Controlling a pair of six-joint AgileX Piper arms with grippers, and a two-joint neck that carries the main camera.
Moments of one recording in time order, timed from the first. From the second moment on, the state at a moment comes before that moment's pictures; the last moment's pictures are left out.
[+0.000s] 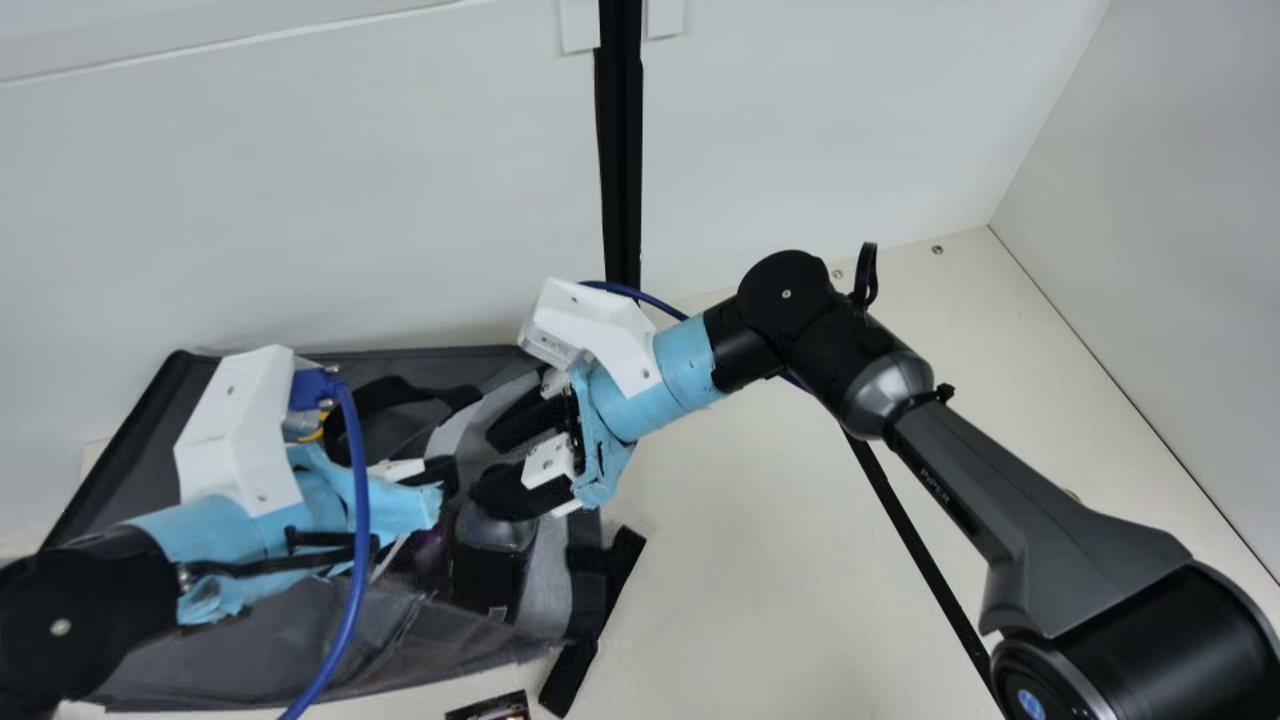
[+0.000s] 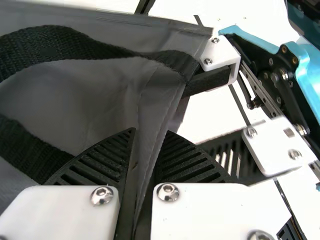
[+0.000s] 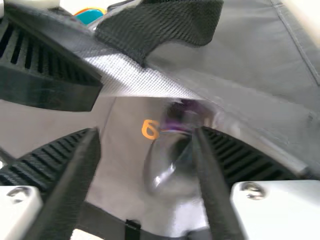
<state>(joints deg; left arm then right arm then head) -29.0 89.9 -81.9 -28.4 45.4 1.2 7.2 105.6 -88.5 61.2 70.2 -71.4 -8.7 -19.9</state>
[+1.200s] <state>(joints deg) -29.0 89.9 -81.9 -28.4 45.4 1.2 4.9 95.1 -79.0 64.3 69.9 -77.6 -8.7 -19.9</state>
